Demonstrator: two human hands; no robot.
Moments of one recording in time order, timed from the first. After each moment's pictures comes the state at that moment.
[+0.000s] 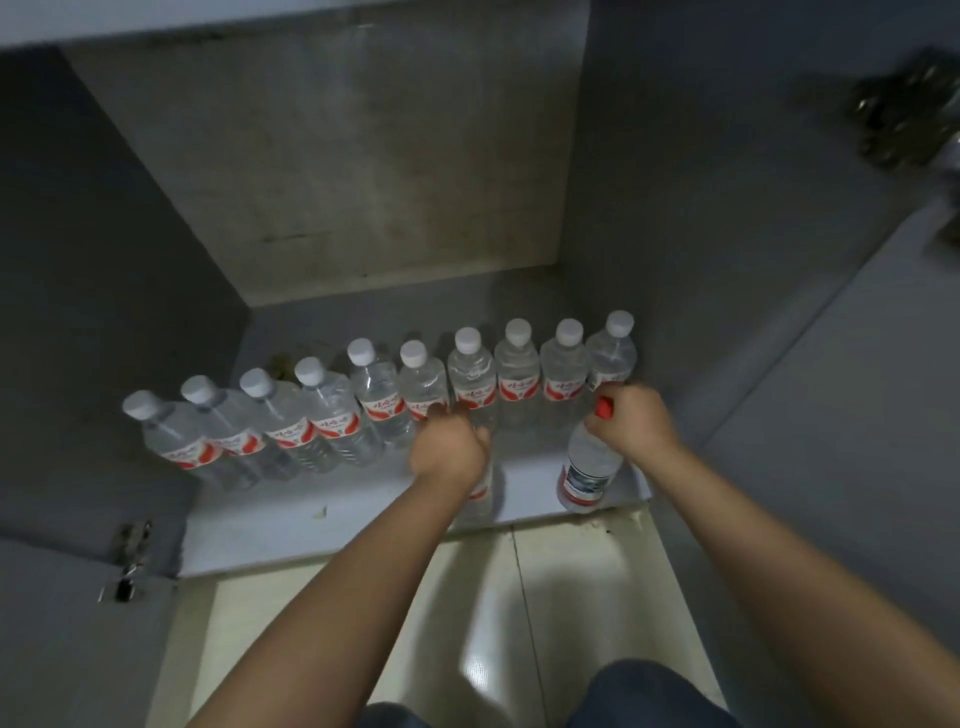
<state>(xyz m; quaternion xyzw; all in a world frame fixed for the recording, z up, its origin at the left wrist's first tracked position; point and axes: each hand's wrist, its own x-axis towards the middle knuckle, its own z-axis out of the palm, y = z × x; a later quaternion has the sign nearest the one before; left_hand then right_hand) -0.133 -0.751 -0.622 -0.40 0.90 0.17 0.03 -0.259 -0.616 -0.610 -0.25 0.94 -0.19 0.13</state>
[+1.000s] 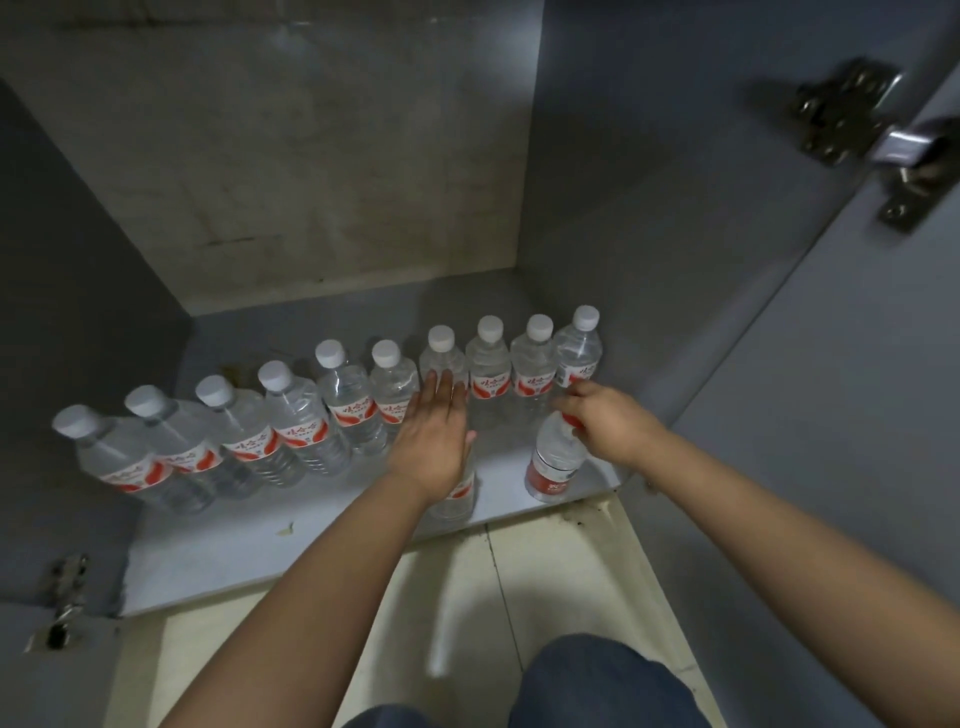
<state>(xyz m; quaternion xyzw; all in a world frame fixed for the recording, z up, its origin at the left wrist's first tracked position) -0.118 -0.766 -0.622 -0.16 0.98 0.12 0.05 -0.249 -0.606 -0.604 -0.44 0.89 0.02 0.13</state>
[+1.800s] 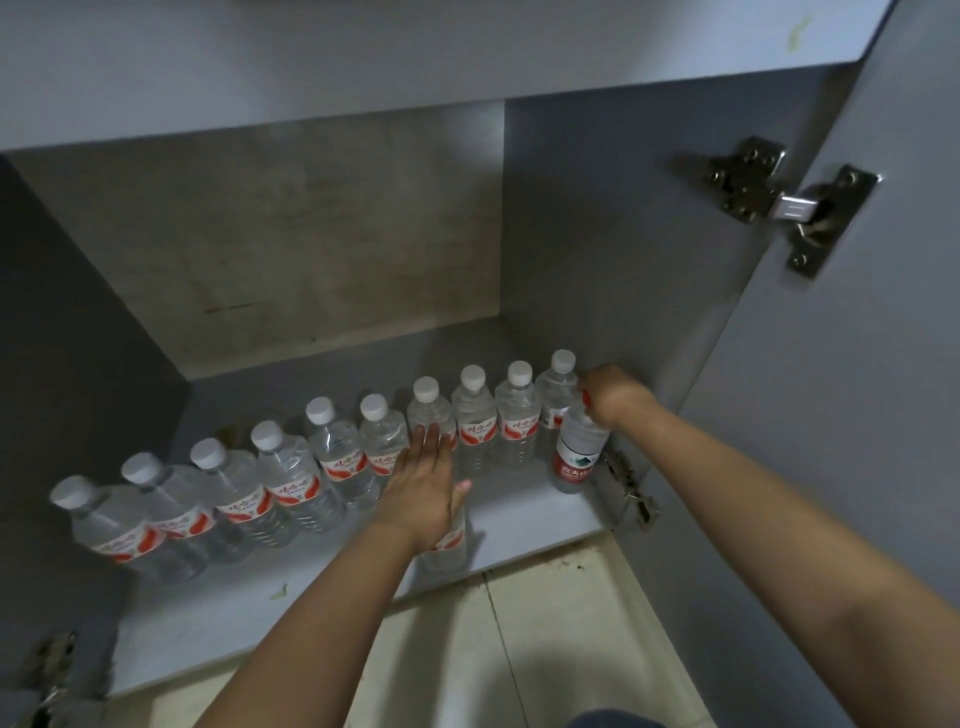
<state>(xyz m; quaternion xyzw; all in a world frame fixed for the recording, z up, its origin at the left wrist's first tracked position) -0.117 -0.765 -0.619 -0.16 0.97 0.14 0.11 -0.305 -0.618 -0.572 -0.27 0.95 0.03 0.15</state>
